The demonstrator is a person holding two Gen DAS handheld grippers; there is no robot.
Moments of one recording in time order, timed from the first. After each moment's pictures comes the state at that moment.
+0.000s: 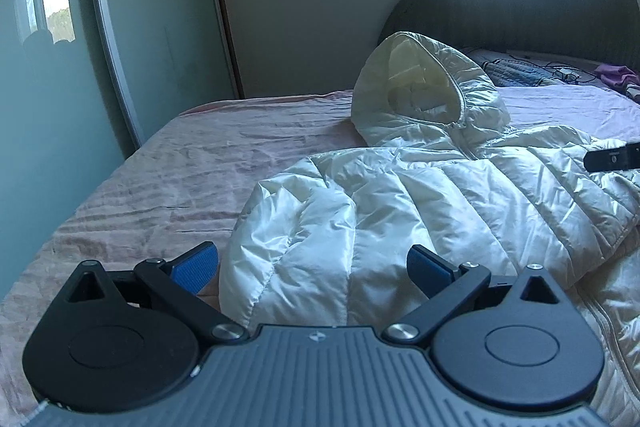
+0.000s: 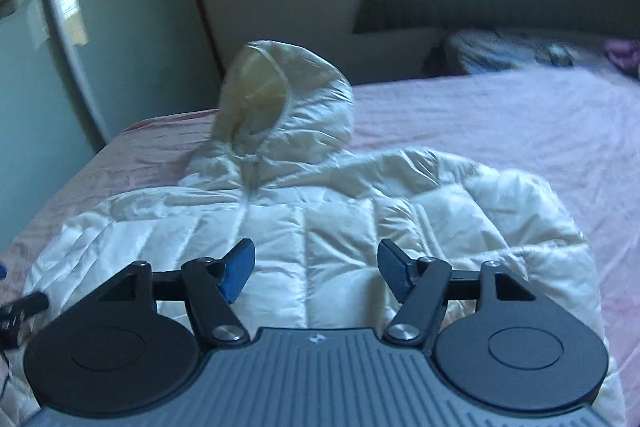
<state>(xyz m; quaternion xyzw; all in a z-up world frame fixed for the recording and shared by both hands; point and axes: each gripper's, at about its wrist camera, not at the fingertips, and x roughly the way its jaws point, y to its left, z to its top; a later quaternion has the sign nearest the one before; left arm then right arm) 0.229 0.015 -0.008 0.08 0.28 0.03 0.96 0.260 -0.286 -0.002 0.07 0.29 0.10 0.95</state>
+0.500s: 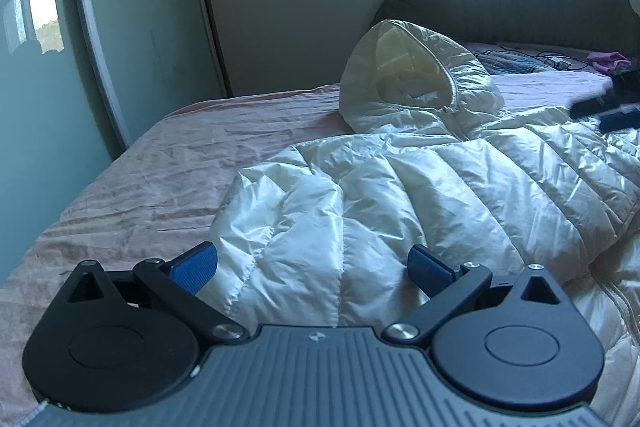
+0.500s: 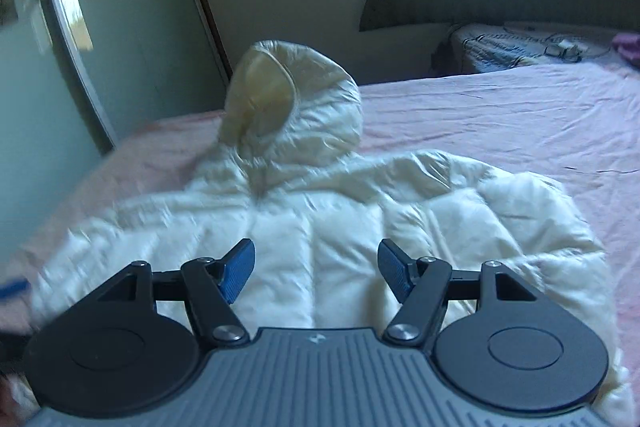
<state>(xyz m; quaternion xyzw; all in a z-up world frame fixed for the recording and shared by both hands) 0.239 0.011 -0.030 0.10 0.27 0.02 0.96 0.283 -0.294 0.002 0.14 0.30 0.12 0.94</state>
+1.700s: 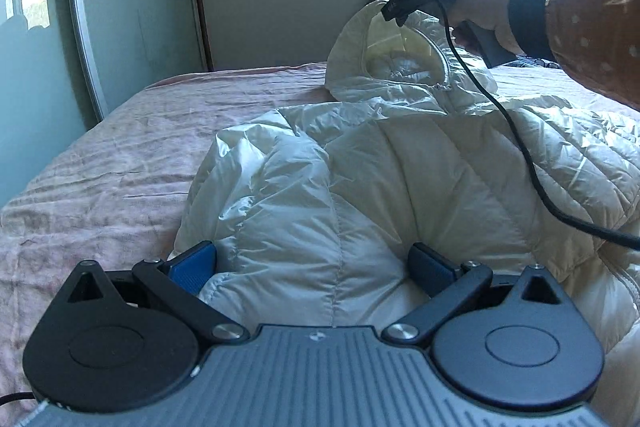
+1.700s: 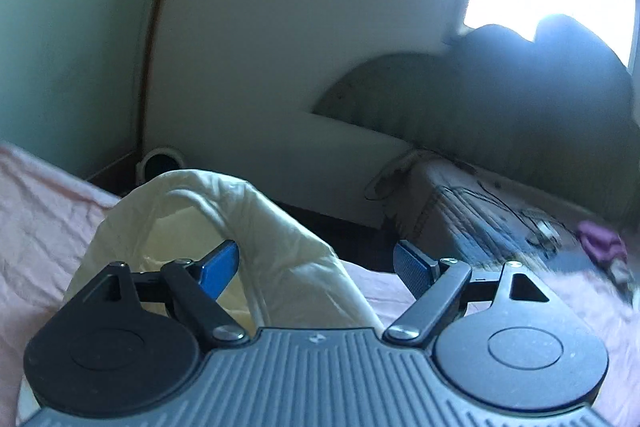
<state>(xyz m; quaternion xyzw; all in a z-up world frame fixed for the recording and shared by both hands) 0.249 0.020 -0.059 0.06 0.29 -0.01 0.96 0.569 -0.165 0.021 -0.12 0.21 -0.03 0.97</state>
